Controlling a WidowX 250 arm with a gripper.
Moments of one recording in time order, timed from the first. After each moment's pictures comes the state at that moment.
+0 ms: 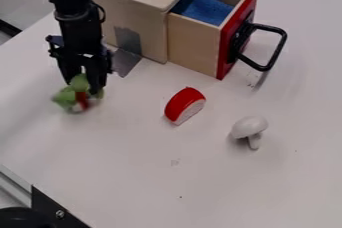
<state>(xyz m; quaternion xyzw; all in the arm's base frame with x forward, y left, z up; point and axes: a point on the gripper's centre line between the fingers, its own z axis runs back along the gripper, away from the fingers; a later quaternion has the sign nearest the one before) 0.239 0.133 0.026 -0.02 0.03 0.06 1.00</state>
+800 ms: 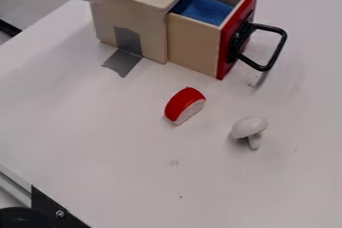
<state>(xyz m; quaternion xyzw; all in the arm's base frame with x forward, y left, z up) 0.317 0.145 0.160 -0.01 -0.04 0.12 0.99</state>
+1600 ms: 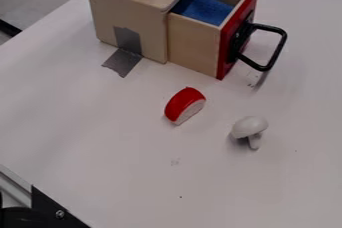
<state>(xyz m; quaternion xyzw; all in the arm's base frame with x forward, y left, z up) 0.398 0.157 0.132 -0.02 -0.04 0.14 0.99</state>
